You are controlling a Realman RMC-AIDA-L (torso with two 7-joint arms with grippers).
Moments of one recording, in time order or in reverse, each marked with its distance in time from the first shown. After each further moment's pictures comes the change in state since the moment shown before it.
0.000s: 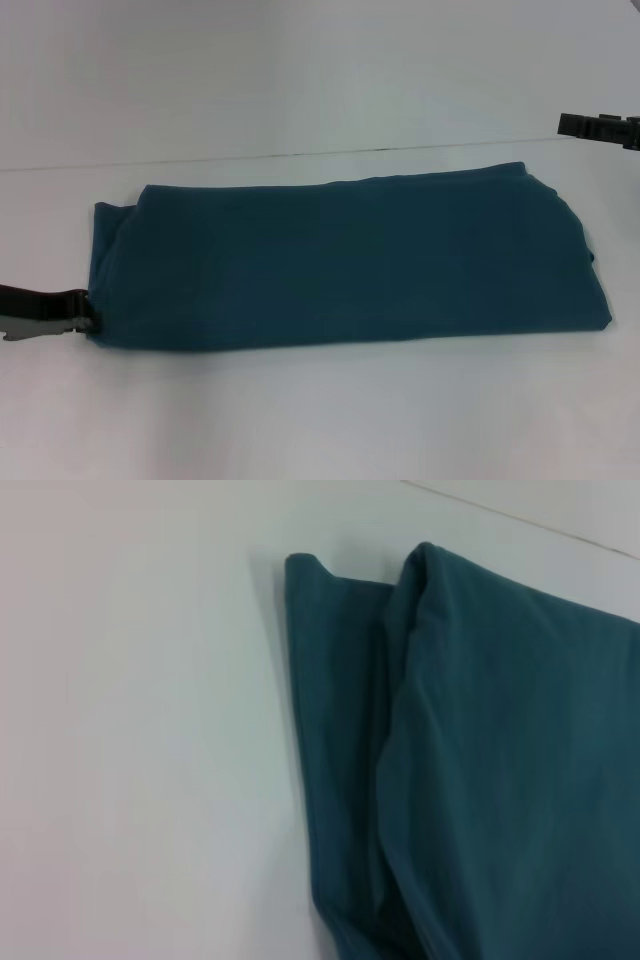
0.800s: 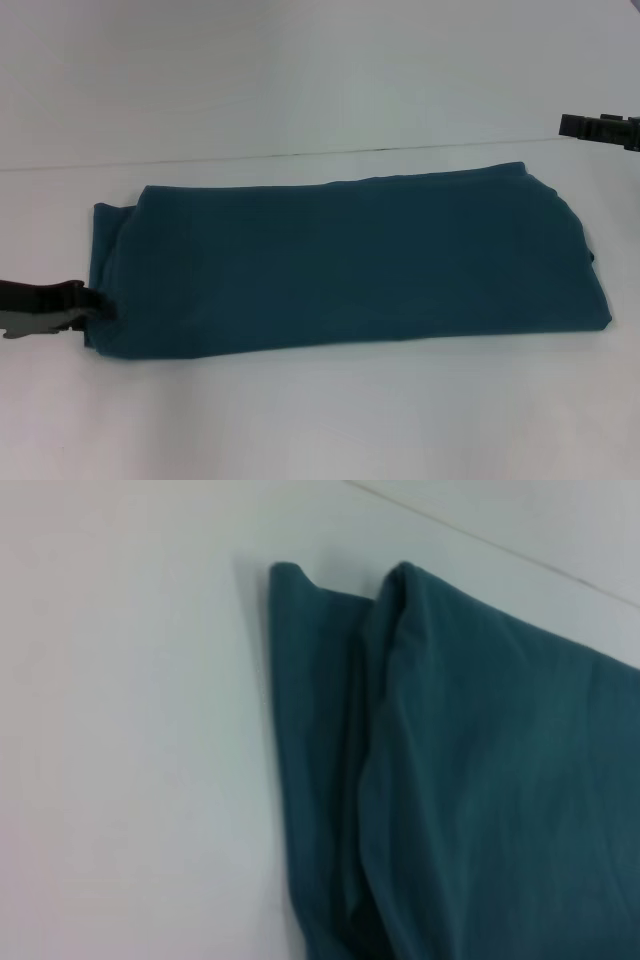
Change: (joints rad) left arm -0.003 0.010 -0.067 0.003 -0.043 0.058 0.001; right arm -0.004 0.000 -0.004 -0.005 0.002 0.001 -0.009
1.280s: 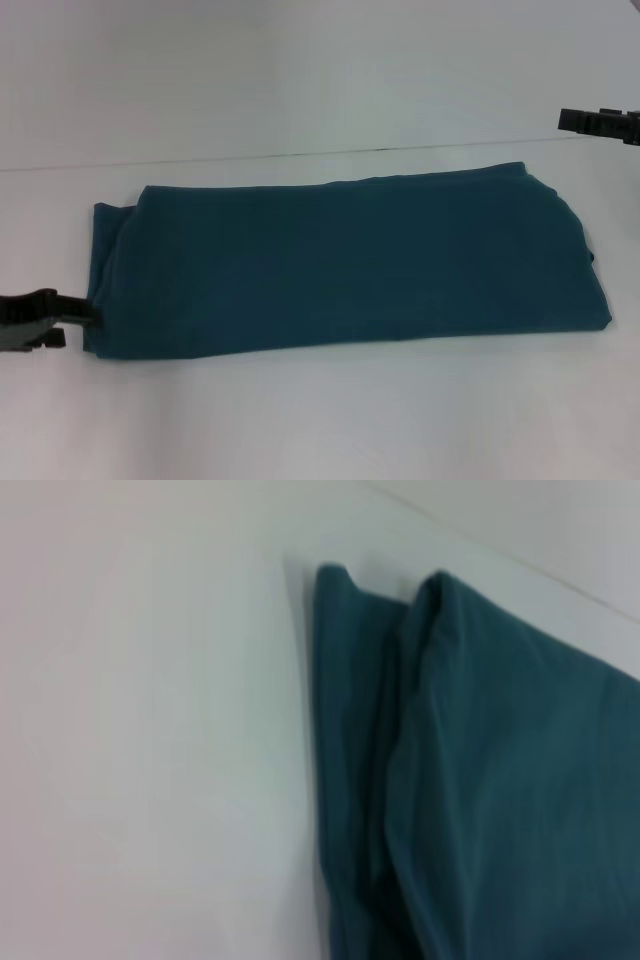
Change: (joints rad) left arm 0.037 0.002 -0.056 0.072 0.000 0.100 -0.030; right arm 0.008 -0.004 -0.002 -0.002 0.000 0.001 0.007
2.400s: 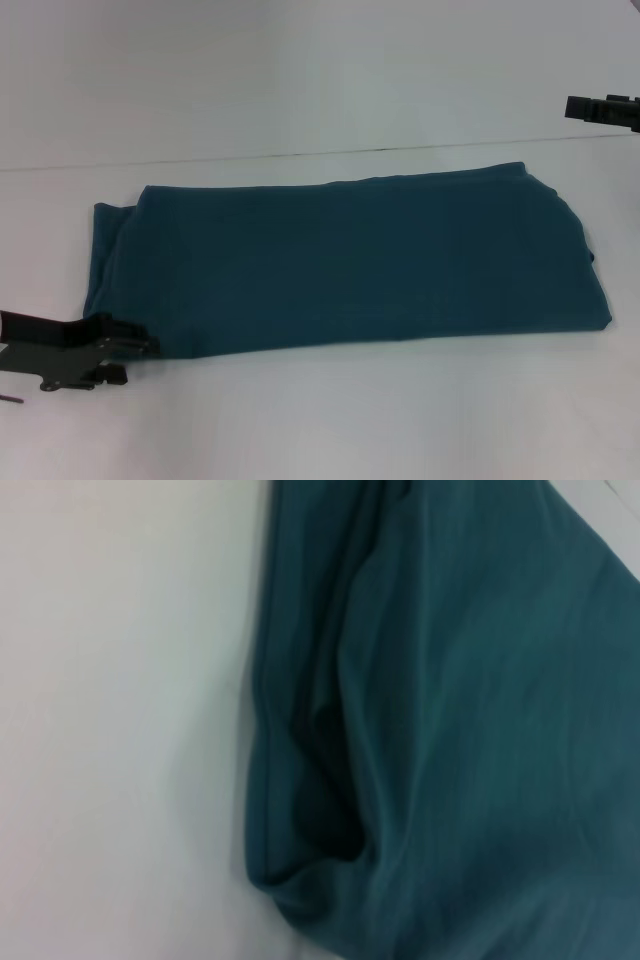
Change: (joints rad) left arm -0.062 0.016 -0.020 -0.208 -0.018 0.021 -0.109; right arm 0.004 -0.010 0.000 -0.027 0.002 -0.015 0.002
